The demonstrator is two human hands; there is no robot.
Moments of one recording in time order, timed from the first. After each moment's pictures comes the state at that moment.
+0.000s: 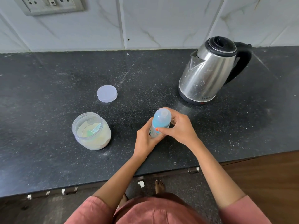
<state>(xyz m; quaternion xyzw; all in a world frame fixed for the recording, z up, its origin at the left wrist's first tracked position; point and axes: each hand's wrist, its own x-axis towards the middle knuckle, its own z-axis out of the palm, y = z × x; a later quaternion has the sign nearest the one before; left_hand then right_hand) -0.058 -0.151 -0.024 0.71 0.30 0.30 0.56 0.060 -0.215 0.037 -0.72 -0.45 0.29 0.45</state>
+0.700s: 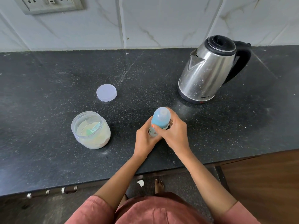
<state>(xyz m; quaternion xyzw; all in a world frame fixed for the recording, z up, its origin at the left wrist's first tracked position) -0.057 -0.155 -0.028 0.71 0.31 0.31 0.55 0.026 -0.216 0.030 -0.76 -0.36 0.19 0.51</state>
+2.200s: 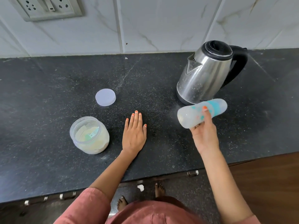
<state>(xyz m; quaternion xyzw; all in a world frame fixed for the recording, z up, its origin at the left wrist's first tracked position) -0.054 -0.109 -0.061 0.90 0.40 0.08 0.13 0.079 -0.242 0.057 -0.46 0.02 0.35 0.82</state>
